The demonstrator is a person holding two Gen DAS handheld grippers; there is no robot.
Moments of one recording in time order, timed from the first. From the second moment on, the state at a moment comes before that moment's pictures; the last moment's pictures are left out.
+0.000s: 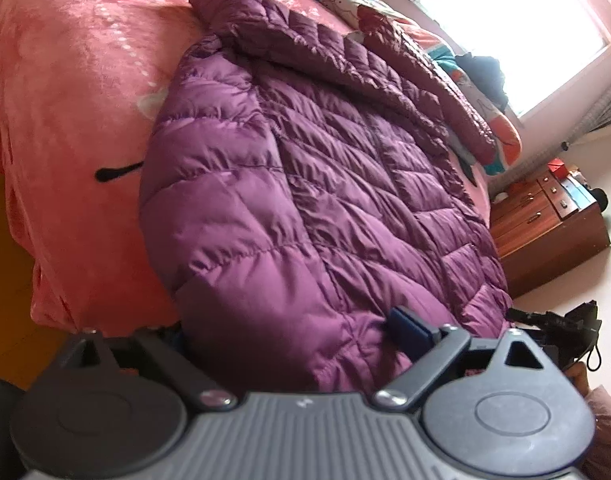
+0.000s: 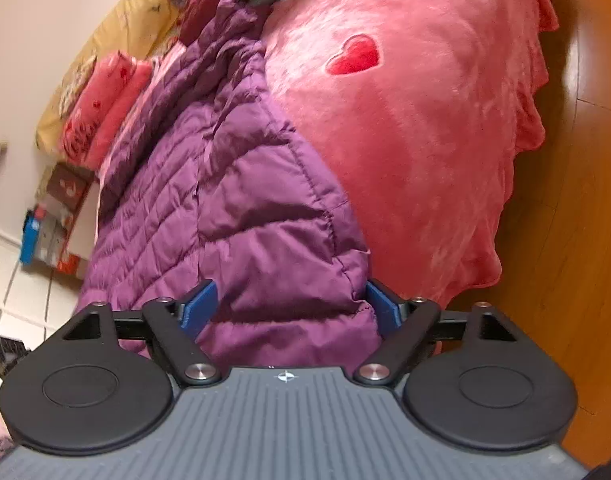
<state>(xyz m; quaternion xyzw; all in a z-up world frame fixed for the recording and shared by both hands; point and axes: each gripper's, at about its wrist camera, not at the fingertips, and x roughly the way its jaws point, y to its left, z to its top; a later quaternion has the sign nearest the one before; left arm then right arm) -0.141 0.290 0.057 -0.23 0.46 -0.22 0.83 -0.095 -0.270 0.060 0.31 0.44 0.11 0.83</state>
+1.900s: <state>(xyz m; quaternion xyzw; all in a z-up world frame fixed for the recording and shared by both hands) -0.011 0.311 0.132 -0.49 0.22 -0.32 0.78 0.023 -0.229 0.197 0.49 0.21 0.11 0.84</state>
